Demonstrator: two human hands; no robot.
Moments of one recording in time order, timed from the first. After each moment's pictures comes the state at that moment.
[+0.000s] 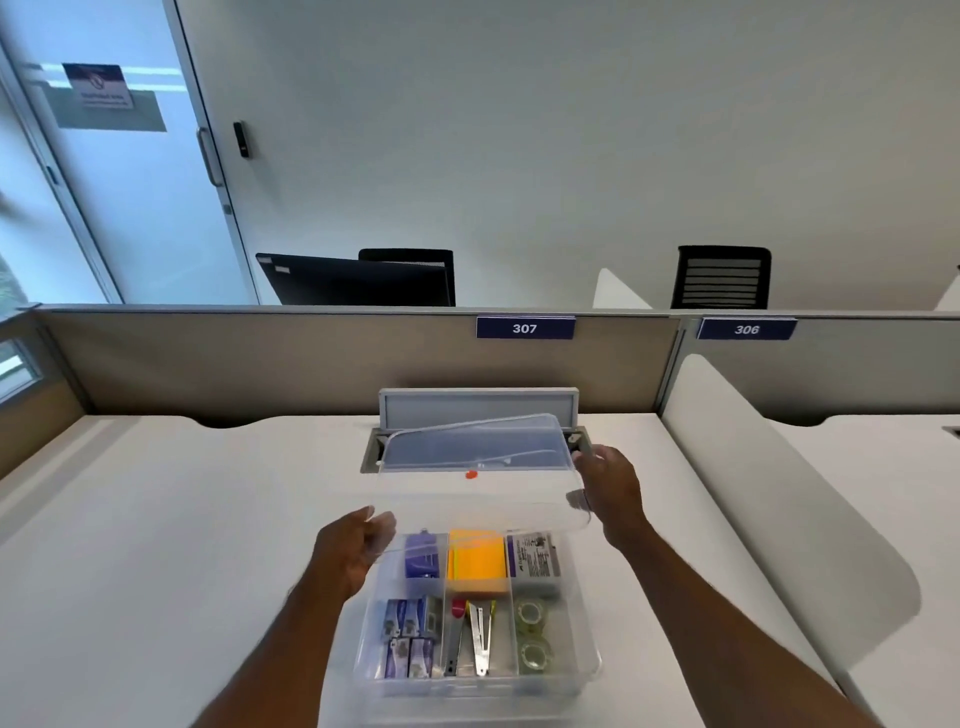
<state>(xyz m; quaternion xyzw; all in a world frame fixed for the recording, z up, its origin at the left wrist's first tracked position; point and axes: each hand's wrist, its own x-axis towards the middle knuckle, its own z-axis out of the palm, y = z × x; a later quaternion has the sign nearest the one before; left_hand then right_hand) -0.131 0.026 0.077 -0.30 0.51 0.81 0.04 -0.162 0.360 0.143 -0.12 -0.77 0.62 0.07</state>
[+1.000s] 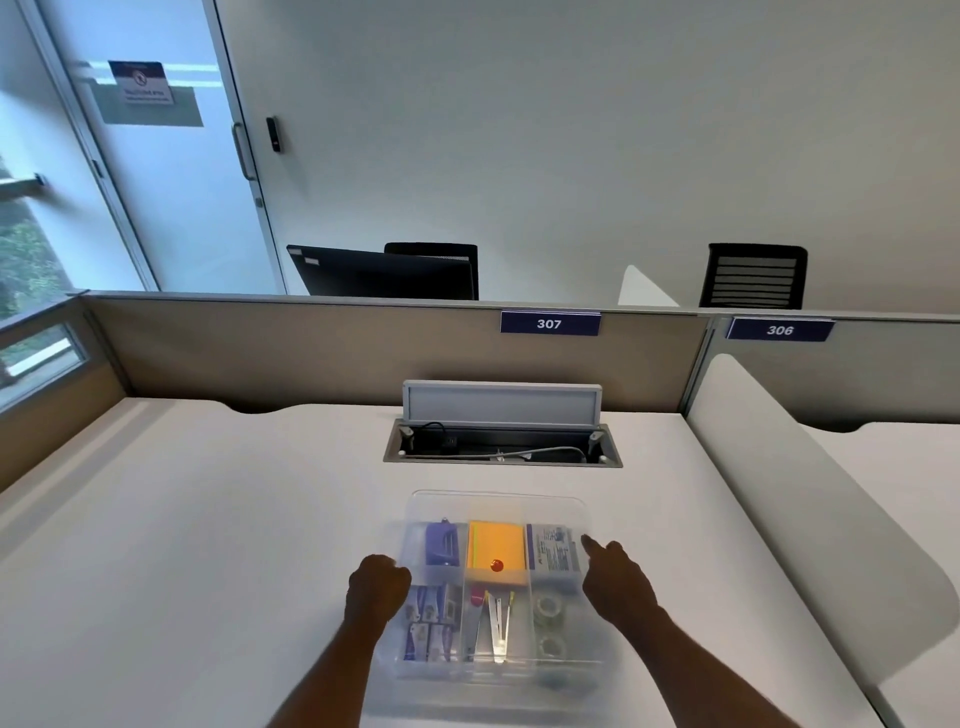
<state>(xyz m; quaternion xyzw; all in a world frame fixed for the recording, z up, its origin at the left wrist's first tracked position) -0.074 0.051 0.055 -0.25 0.88 0.39 0.05 -0.109 0.354 0.039 -0.02 -0.99 0.15 -0.04</state>
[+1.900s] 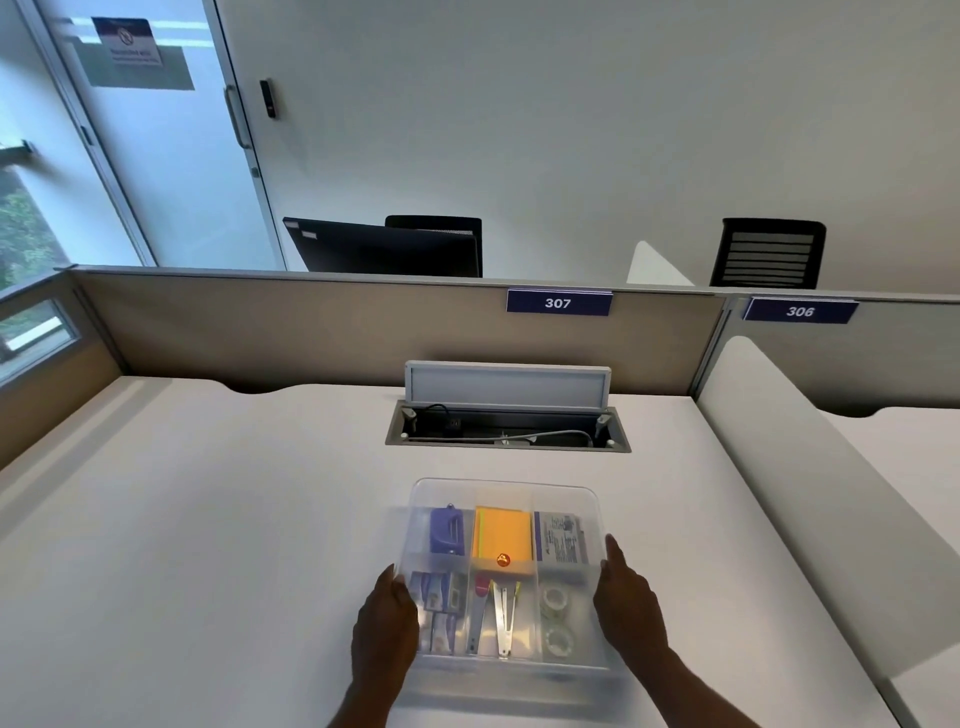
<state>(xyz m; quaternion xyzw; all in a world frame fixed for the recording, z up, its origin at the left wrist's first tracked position) -0.038 0.072 0.007 -0.27 0.87 0.42 -0.03 -0.083 0.350 0.012 -0.09 -0.97 0.24 0.02</state>
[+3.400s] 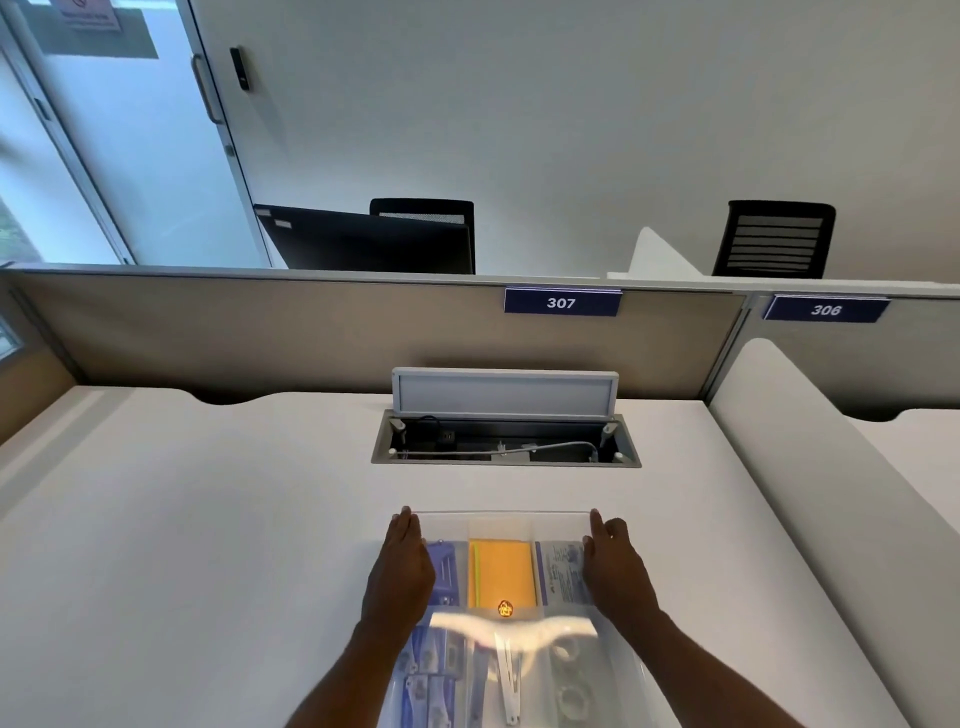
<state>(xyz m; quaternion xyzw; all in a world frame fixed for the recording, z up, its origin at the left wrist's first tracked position) -0.153 0.062 0.013 -0.07 0.92 0.38 -0.04 -0.180 0.339 0.017 -0.02 -0.98 0.20 -0.01</state>
